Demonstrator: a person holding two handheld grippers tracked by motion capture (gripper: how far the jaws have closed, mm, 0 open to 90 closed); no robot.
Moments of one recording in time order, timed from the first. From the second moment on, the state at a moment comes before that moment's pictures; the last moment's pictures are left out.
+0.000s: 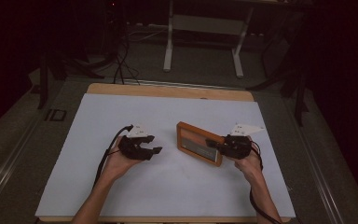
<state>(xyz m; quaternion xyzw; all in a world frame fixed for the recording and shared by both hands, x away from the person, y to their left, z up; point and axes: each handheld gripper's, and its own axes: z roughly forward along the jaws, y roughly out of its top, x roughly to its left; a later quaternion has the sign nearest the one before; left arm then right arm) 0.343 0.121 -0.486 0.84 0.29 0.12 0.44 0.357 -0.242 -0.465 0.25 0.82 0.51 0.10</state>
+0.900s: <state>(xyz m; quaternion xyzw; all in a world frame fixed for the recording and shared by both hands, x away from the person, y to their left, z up) 0.361 0.067 -0.485 0.88 0.16 0.06 0.45 0.352 -0.240 -0.471 0.14 0.85 0.50 0.03</state>
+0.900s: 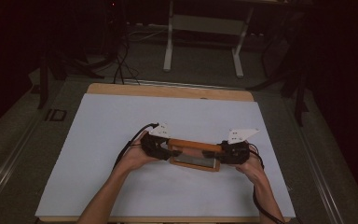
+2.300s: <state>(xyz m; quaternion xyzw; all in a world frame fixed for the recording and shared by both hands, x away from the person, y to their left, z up) 0.320 0.065 -0.469 0.81 0.27 0.13 0.50 0.364 -0.246 -0.483 0.29 0.84 0.44 0.12</state>
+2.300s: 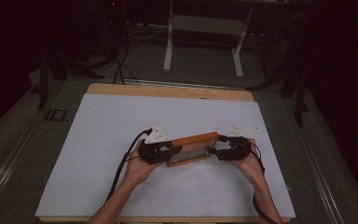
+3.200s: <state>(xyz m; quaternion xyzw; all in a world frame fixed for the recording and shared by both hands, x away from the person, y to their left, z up) 0.287 0.062 -0.467 0.85 0.27 0.10 0.44 0.363 -0.227 -0.483 0.30 0.84 0.44 0.13</state>
